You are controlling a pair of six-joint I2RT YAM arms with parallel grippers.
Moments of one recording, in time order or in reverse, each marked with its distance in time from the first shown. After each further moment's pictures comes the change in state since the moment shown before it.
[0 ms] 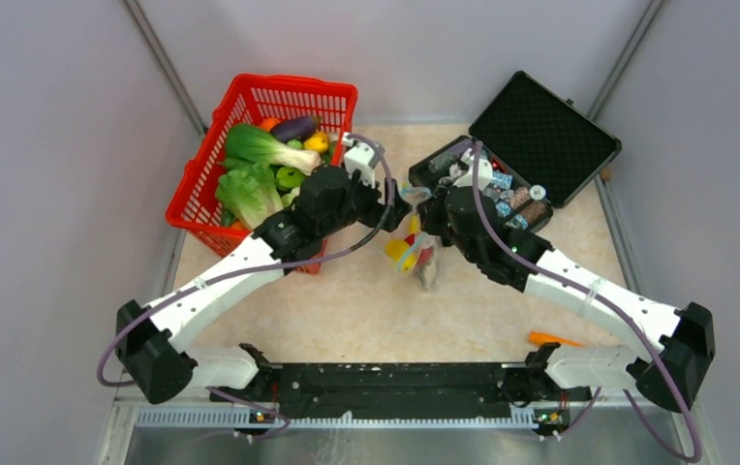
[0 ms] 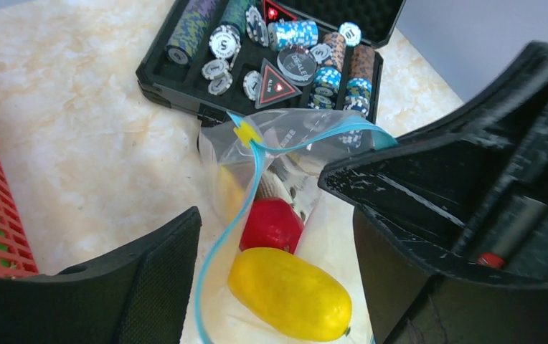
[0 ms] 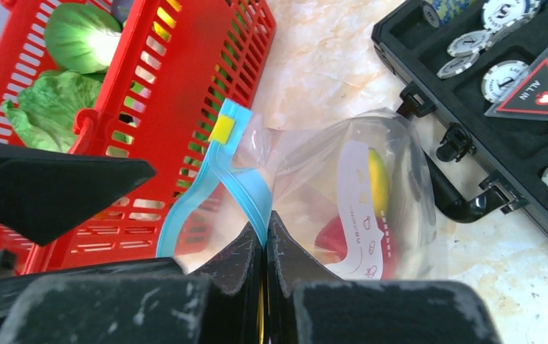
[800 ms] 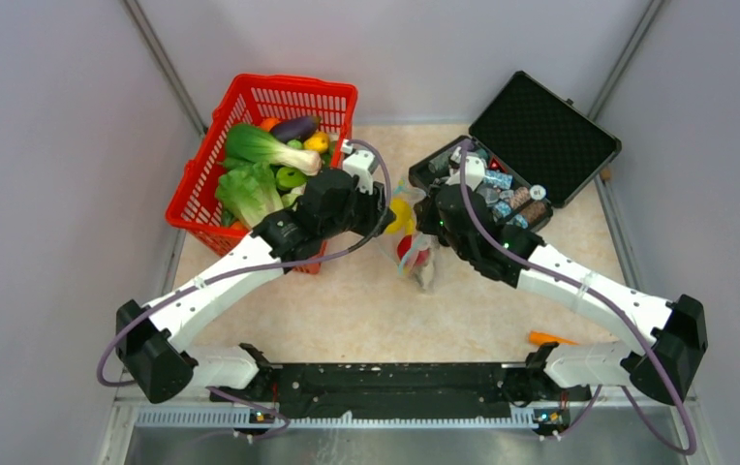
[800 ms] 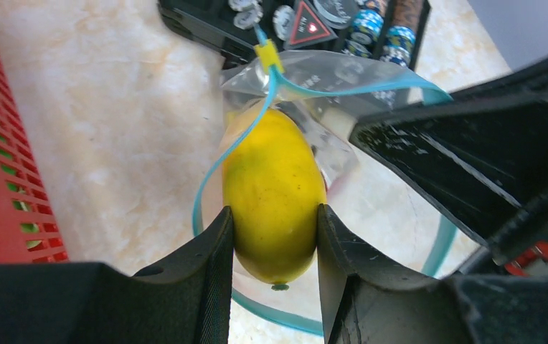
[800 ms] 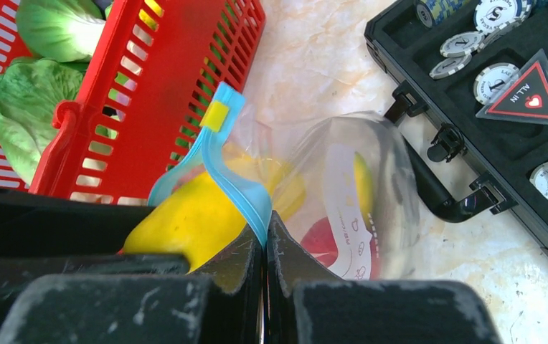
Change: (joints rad) left arm 0.013 -0.022 0.019 -0.195 -0.017 -0.042; right arm 0.009 0.045 0.034 -0.021 -0.002 -0.028
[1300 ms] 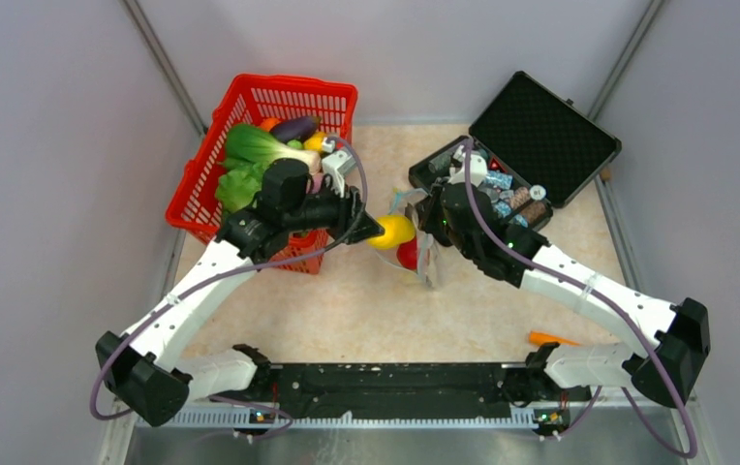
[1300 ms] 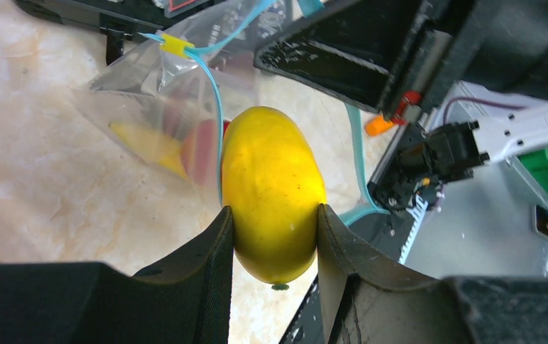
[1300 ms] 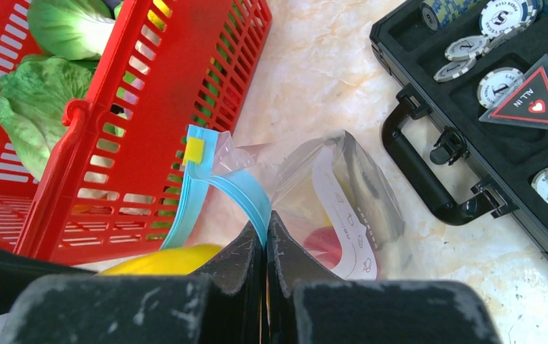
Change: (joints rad) left arm 0.206 -0.111 -0.022 -0.079 0.566 0.092; right arm -0.017 -0.016 -0.002 0.001 -0.029 -0.014
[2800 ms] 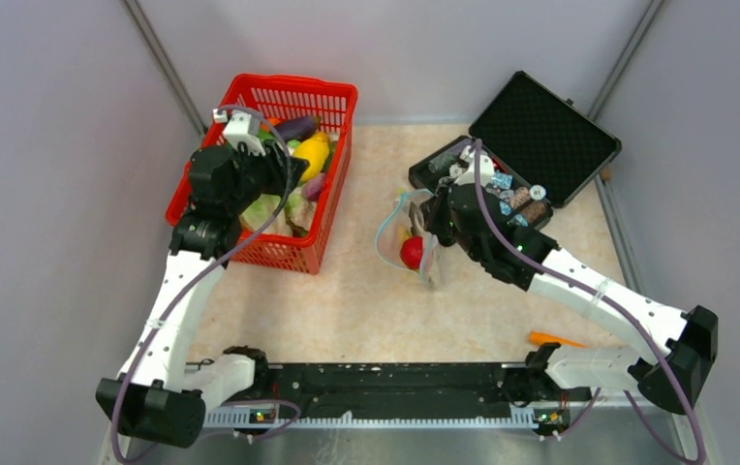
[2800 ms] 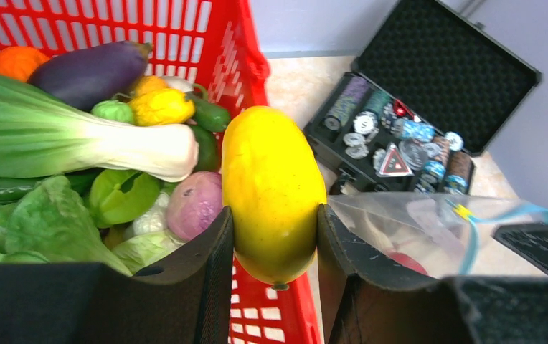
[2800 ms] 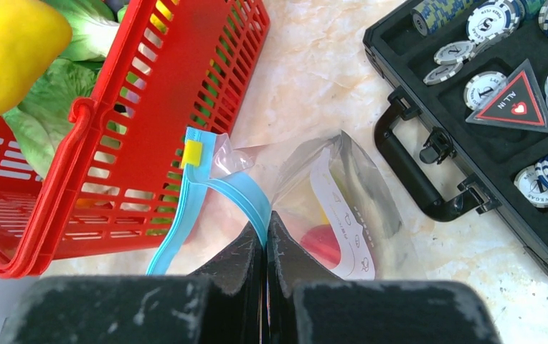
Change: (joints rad) left arm 0.378 -0.075 -0.013 0.198 -0.312 -0.038; right arm 0.000 -0.047 -0.001 -0.036 0.005 -0.012
